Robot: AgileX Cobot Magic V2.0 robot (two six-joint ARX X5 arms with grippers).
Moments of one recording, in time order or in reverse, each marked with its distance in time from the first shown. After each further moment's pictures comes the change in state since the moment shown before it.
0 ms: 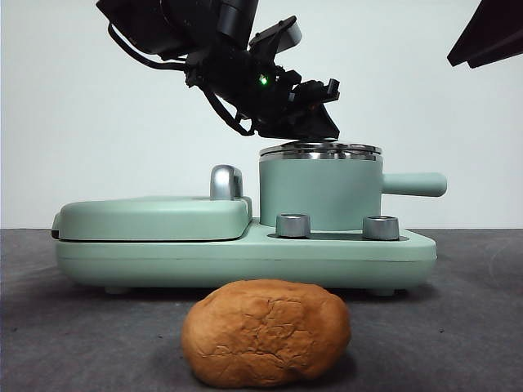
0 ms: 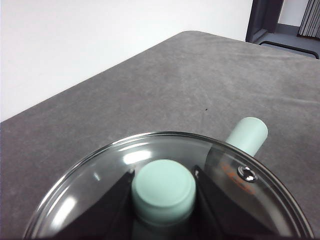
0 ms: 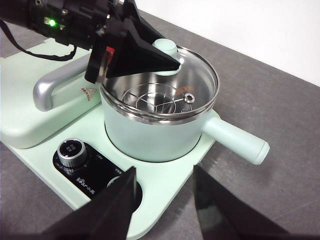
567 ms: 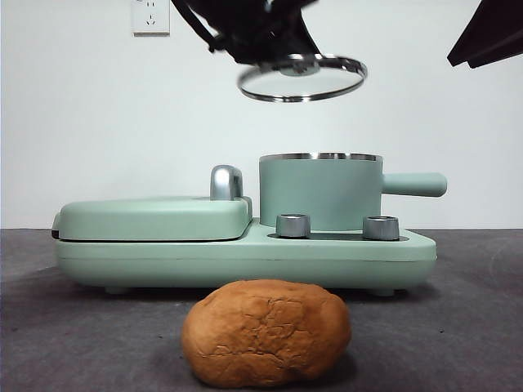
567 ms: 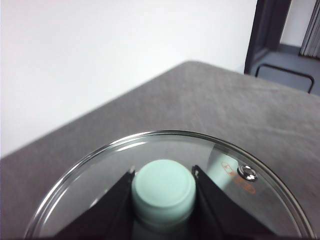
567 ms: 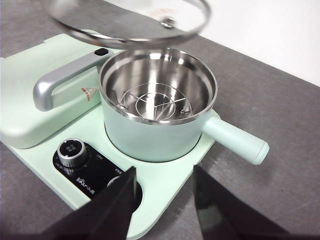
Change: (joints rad) left arm 0.001 -0.249 0.000 -0.222 -0.011 -0.034; right arm 0.000 0.000 0.000 0.000 0.000 0.000
